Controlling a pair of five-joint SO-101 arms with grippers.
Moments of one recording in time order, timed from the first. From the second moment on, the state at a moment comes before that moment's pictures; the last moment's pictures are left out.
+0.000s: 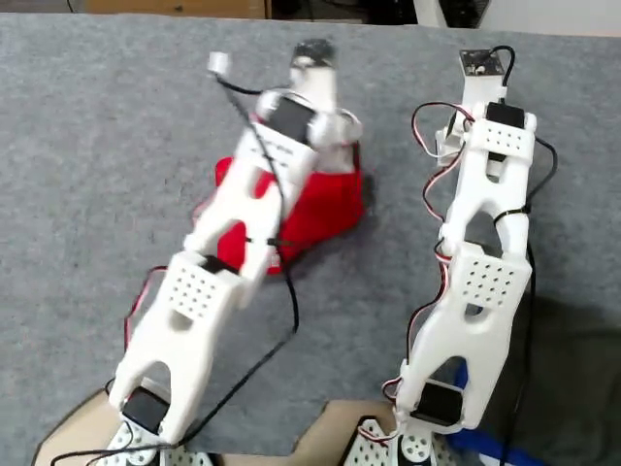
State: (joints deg) left arm 22.2 52.0 -78.2 96.2 14.7; right arm 12.7 48.6 -39.8 69.6 7.2
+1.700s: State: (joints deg) left arm -20.1 59.9 -56.4 94.6 5.2; right arm -26.0 43.2 -42.3 101.1 26.7
